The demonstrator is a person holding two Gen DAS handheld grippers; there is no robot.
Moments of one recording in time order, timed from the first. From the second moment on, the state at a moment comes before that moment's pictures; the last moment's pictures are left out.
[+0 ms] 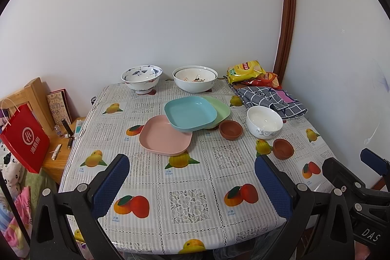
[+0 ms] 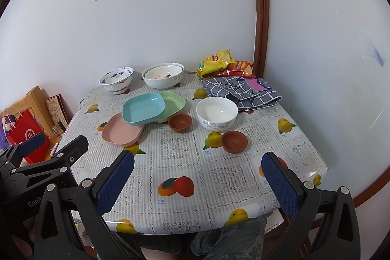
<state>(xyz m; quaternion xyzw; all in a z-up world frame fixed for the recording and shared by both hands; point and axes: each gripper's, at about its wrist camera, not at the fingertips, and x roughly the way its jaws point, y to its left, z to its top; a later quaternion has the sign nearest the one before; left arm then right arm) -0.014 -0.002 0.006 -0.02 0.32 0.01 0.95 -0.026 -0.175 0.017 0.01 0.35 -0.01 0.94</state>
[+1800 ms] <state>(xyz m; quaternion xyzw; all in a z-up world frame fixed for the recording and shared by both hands) 0.055 0.008 0.003 -0.01 0.35 0.00 0.94 0.042 -0.167 0.005 0.02 0.35 0.02 0.94</state>
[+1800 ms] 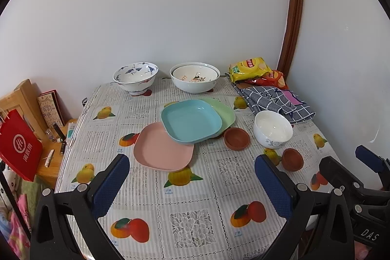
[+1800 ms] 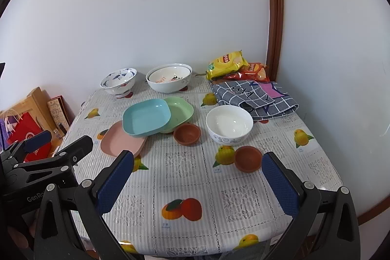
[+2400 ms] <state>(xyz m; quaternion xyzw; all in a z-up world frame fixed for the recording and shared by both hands) 0.115 0.021 -0.003 -0.01 0.36 0.02 0.93 0.101 -0.160 -0.007 0.02 0.35 0.02 0.93</state>
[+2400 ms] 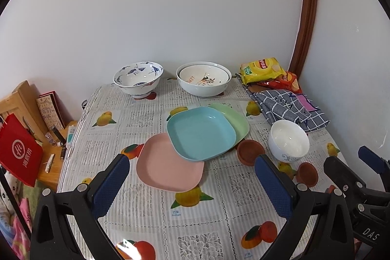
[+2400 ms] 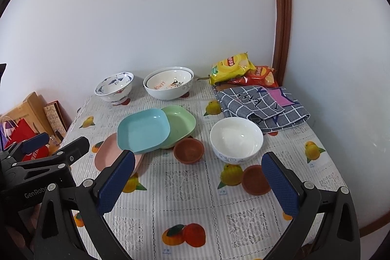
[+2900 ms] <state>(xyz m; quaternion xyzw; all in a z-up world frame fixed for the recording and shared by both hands) 0.169 0.048 -0.028 -0.02 0.39 0.03 0.92 0.163 -0.131 -0.031 0.01 0.39 0.06 0.92</state>
